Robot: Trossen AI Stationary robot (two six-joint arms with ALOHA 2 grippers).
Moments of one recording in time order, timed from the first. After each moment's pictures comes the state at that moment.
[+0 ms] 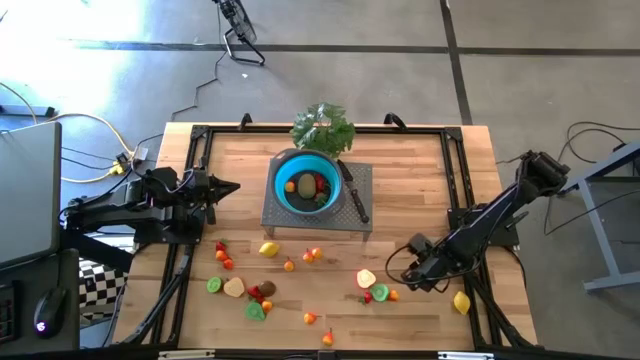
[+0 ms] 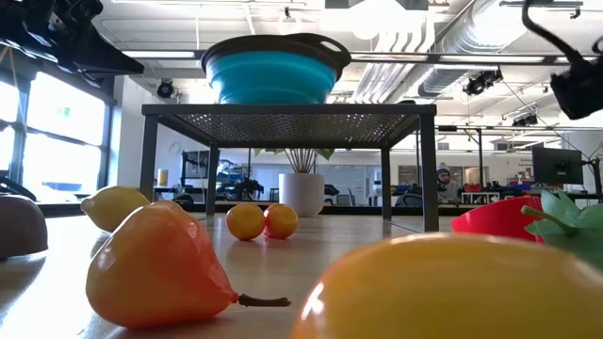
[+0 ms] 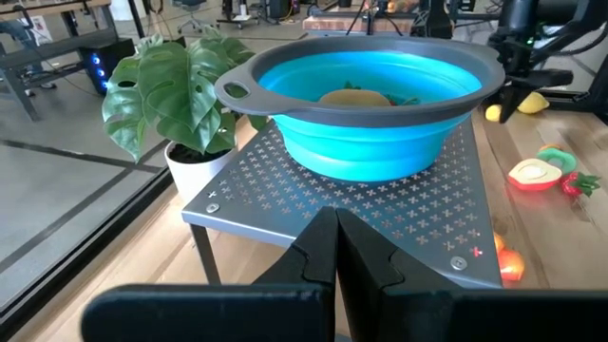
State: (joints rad) left arm 0.13 0.10 0.40 -0.47 -0.17 -0.01; right arm 0.70 1.34 0.69 -0.72 0.07 1.64
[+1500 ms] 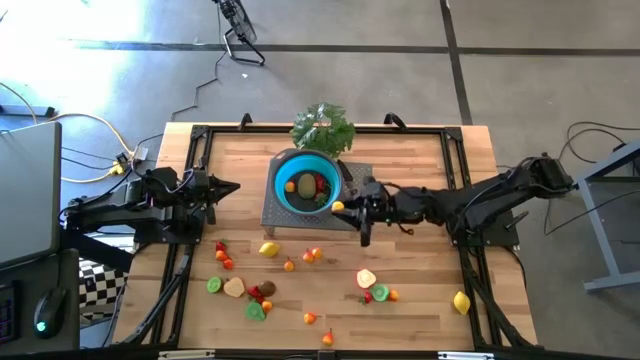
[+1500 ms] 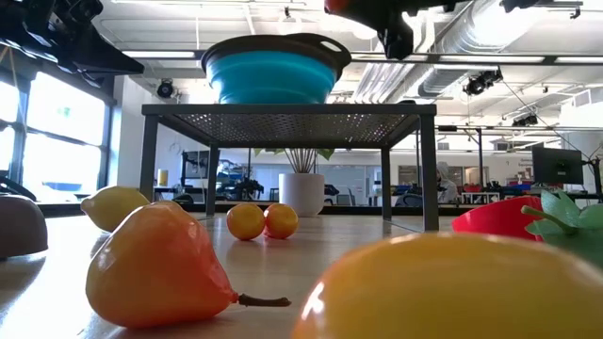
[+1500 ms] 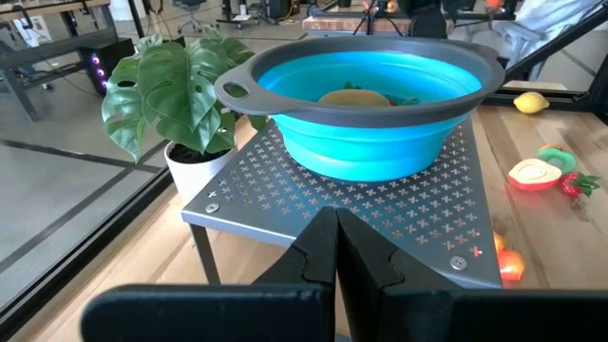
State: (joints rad) left arm 0.13 0.10 0.40 -0.47 -0.17 -0.01; right arm 0.17 1.34 0.77 0.51 0.26 0.37
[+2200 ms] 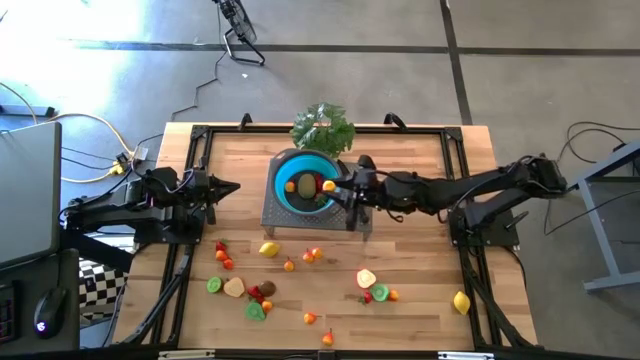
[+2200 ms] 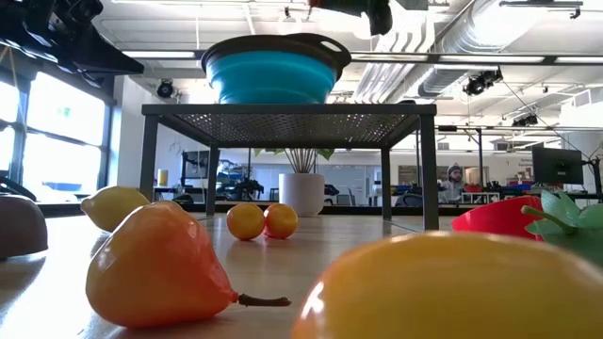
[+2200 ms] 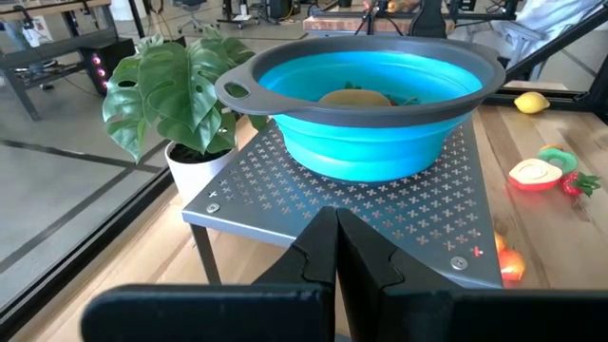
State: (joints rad) left arm 0.13 0.10 0.40 -0.47 -0.17 -0.01; right arm 0.10 1.40 0.99 0.32 0.32 0.15
